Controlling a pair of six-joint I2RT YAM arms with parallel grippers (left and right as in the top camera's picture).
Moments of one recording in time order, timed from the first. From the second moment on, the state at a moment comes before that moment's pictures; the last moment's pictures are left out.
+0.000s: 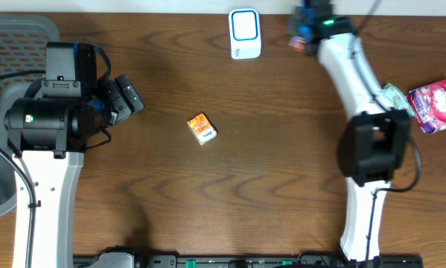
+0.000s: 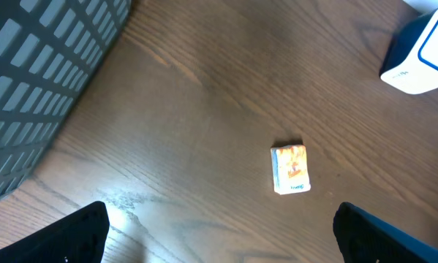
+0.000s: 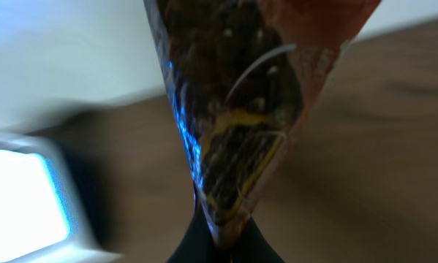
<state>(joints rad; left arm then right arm) -0.04 1.34 1.62 -1.32 -0.06 -0.54 0.15 2.29 2.13 -0.67 0.27 0.32</state>
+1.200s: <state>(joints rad) -0.04 1.34 1.62 -1.32 -0.06 -0.54 -0.35 2.27 2.13 -1.08 0.25 -0.11</state>
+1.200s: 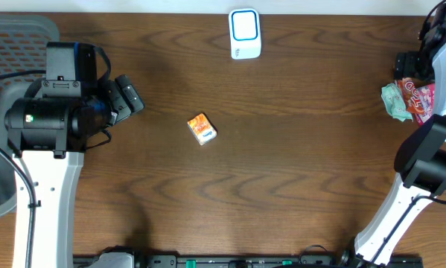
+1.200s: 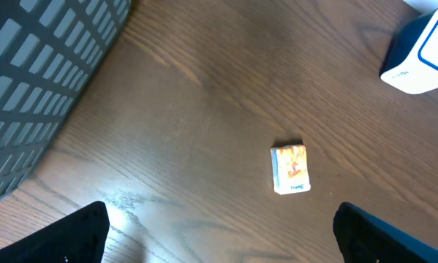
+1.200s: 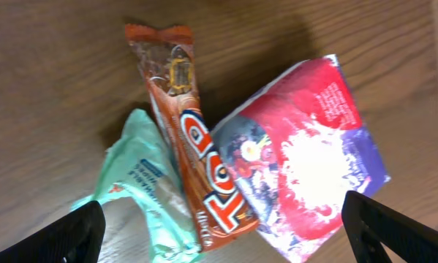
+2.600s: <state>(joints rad) -0.04 1.34 1.62 -1.32 -0.06 -0.54 0.54 2.27 2.13 -1.10 -0.42 0.03</state>
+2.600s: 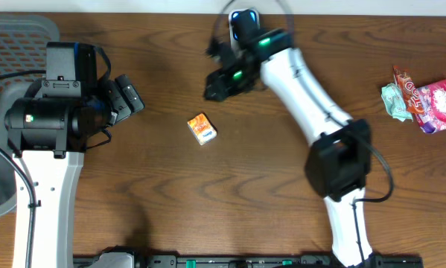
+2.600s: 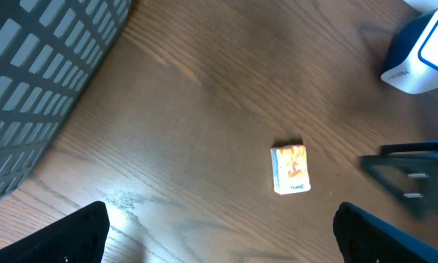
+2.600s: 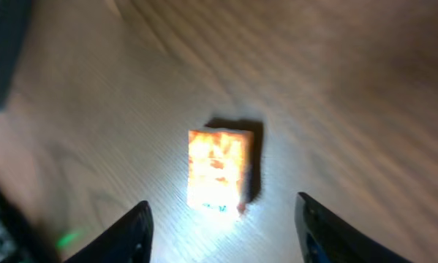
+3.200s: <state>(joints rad) -0.04 1.34 1.62 -1.32 -0.06 -0.54 0.77 2.40 2.13 -1.06 -0.15 0.19</state>
